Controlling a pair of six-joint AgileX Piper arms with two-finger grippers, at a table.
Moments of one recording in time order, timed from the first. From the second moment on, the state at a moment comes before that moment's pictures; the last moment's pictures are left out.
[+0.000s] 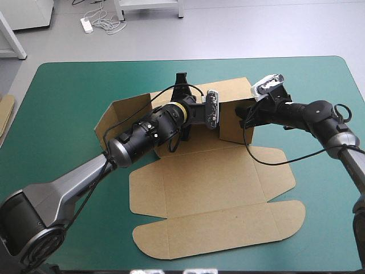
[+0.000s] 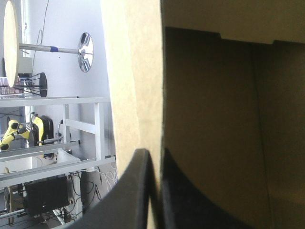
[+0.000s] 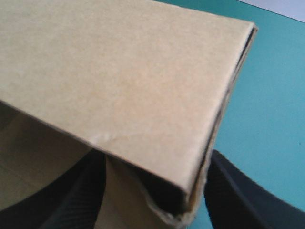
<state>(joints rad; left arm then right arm) -0.80 1.73 -1.54 0.58 0.59 0.59 0.09 1.57 -1.16 1.02 0.55 -1.21</state>
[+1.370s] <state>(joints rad) -0.90 1.67 -1.54 0.50 0.70 0.58 0.08 1.58 -1.17 0.92 0.57 -1.10</state>
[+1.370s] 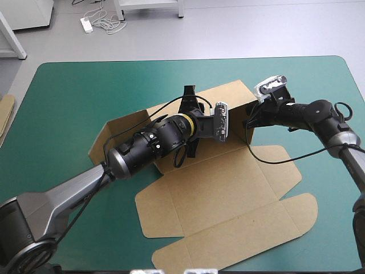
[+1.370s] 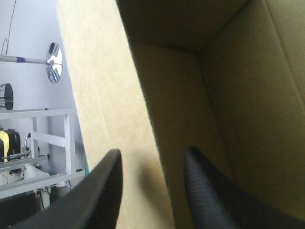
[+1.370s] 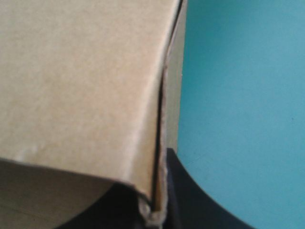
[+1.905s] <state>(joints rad) -0.99 1.58 -1.59 0.07 0.84 0.75 0.08 1.58 -1.17 0.87 0.56 -1.01</state>
